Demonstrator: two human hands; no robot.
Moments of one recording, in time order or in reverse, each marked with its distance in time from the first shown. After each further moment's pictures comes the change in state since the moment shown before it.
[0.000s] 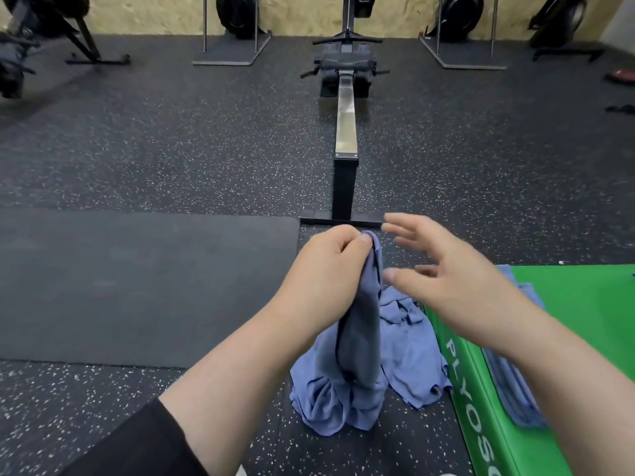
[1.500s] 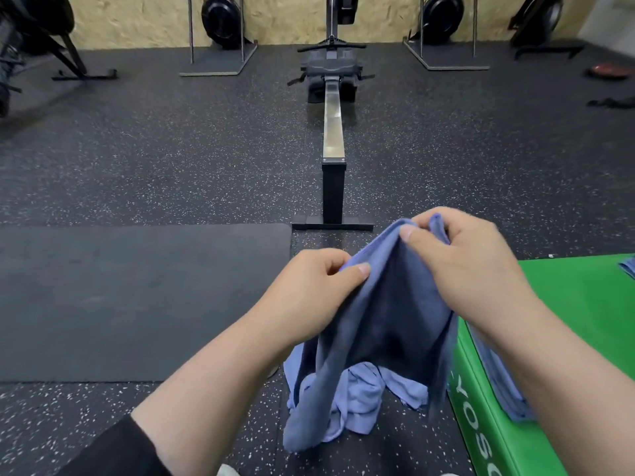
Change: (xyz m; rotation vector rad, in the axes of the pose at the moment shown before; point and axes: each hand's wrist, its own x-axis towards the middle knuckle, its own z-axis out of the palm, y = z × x) left_hand -0.007 -0.004 -0.001 0.087 -0.154 -0.048; right_hand 0.002 0.001 -0.014 0.024 0.430 0.053
